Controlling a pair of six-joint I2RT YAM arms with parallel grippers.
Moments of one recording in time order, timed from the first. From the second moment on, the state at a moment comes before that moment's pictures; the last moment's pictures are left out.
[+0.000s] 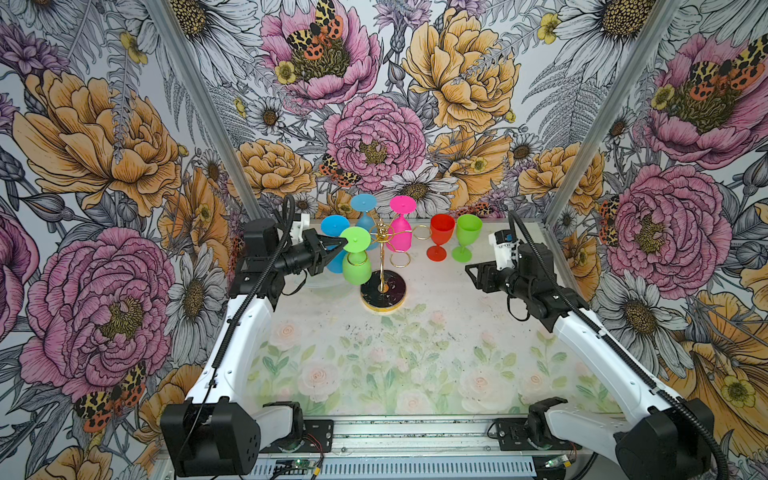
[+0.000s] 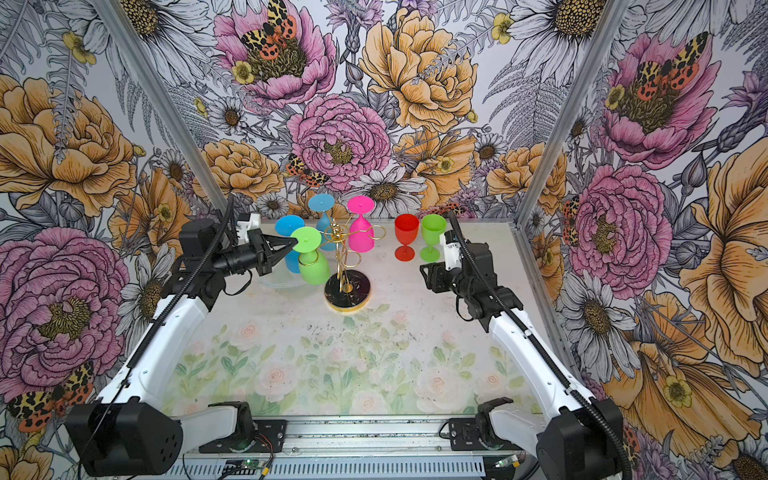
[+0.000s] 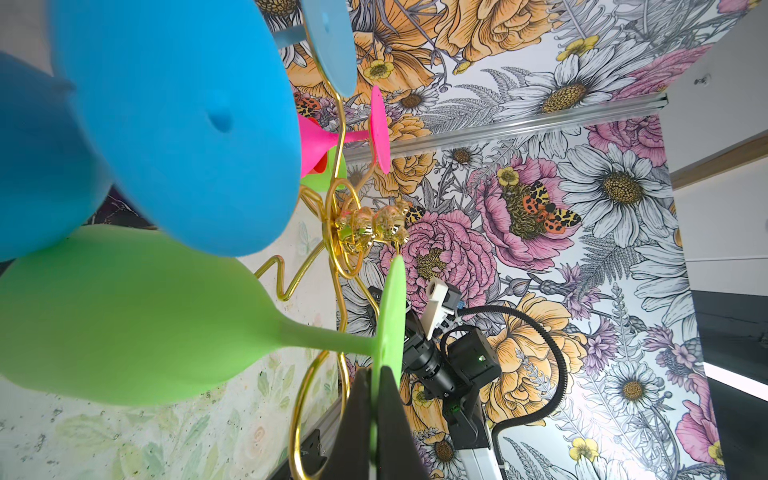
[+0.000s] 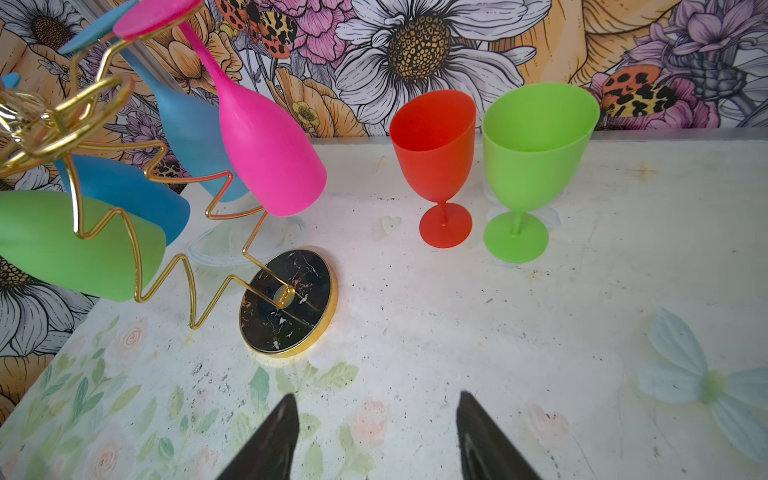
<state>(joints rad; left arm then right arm) 0.02 1.21 1.13 -0.24 0.93 -1.09 0.25 1.15 0.95 -0.35 -0.27 0.19</state>
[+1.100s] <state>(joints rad) 0.21 0.86 0.91 -0.41 1.08 -1.01 0.25 1.11 0.91 -0.31 -0.27 0.21</state>
